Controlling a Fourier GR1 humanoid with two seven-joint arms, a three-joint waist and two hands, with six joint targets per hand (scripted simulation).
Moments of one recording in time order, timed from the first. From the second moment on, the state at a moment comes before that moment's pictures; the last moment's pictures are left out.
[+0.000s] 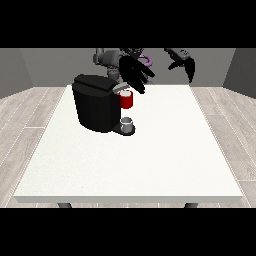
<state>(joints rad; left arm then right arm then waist) -0.48 0.04 0.00 -1.40 -0.13 -0.31 -0.11 -0.95 -0.46 -0.18 -1.20 0.23 -0.05 0.56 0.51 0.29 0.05</state>
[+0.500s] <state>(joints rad) -0.54 0.06 0.03 -1.42 -0.10 -0.33 -0.09 -1.09 -0.32 -0.12 -1.20 0.18 -0.05 0.31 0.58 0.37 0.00</state>
